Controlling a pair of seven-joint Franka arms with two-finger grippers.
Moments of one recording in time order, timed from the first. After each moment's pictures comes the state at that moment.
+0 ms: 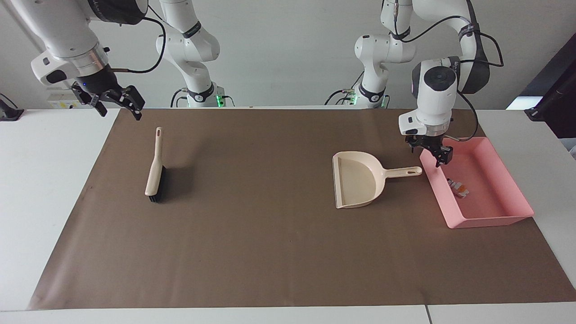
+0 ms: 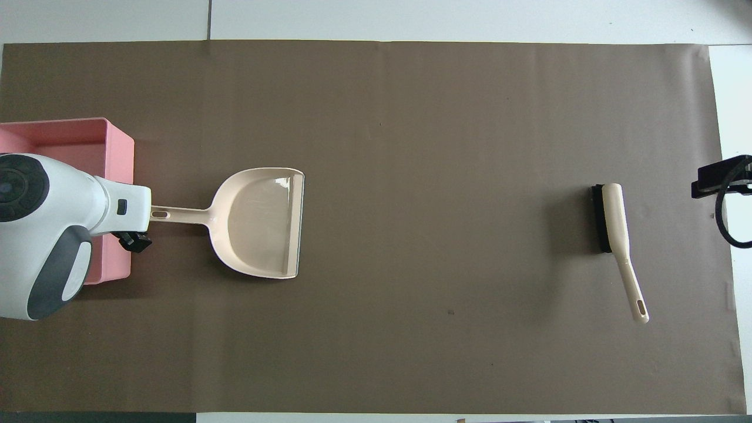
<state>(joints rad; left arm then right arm) -0.16 -0.09 0.04 -2.19 0.28 2.11 0.56 -0.07 -0.07 -0.01 -1.63 -0.04 1.51 0.06</state>
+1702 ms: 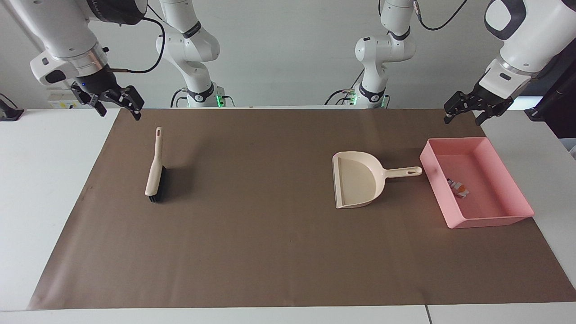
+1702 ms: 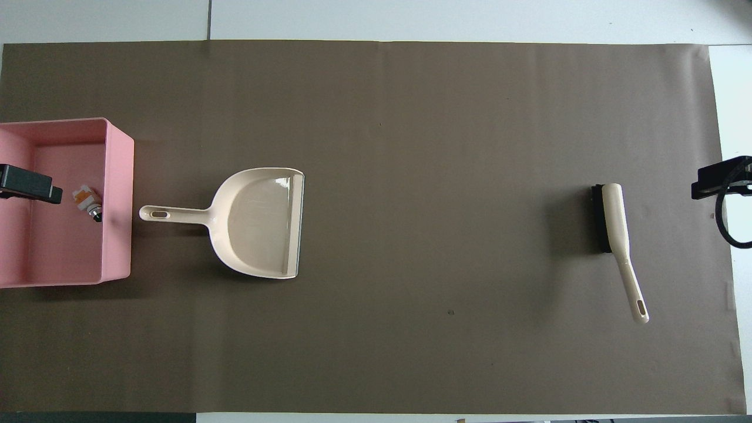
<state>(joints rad) -0.01 -0.03 0.04 -1.63 -0.04 1.54 0.14 -0.07 -0.07 -0.01 -1.63 -0.04 1.51 0.06</state>
